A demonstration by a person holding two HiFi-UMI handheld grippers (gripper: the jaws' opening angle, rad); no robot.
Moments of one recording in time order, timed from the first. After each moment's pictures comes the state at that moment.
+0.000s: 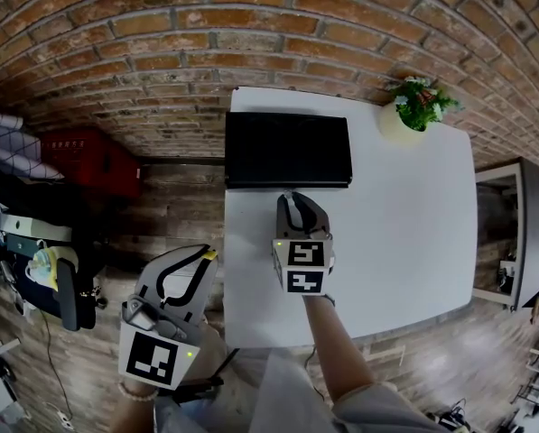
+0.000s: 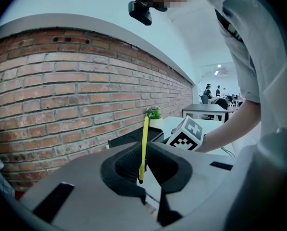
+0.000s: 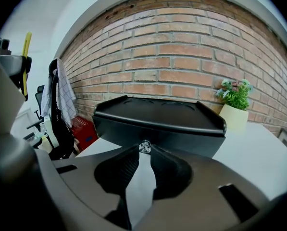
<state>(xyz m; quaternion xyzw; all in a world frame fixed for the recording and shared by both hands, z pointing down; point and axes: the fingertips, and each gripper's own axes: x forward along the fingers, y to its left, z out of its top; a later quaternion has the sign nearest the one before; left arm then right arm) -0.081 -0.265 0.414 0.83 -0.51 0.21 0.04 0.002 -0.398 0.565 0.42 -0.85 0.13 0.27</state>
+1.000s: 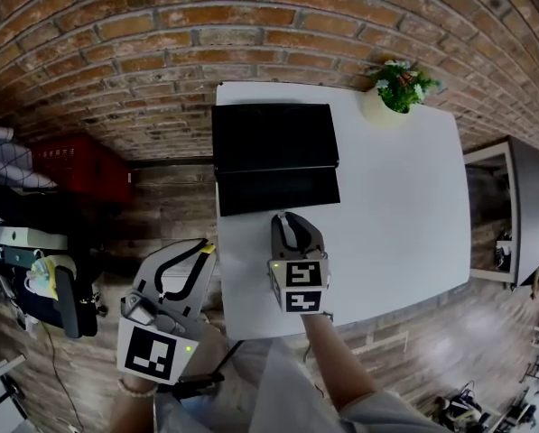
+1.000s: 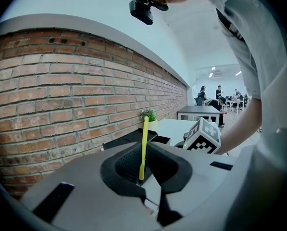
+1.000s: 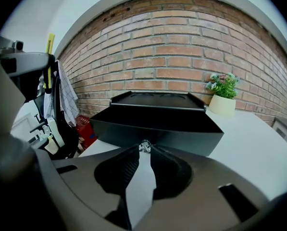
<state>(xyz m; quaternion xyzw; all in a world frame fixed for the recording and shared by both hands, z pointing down) -0.072 -0.255 0.405 0.85 -0.49 0.19 0.02 0.026 -0.334 0.564 0.43 -0.84 0.16 0.28</state>
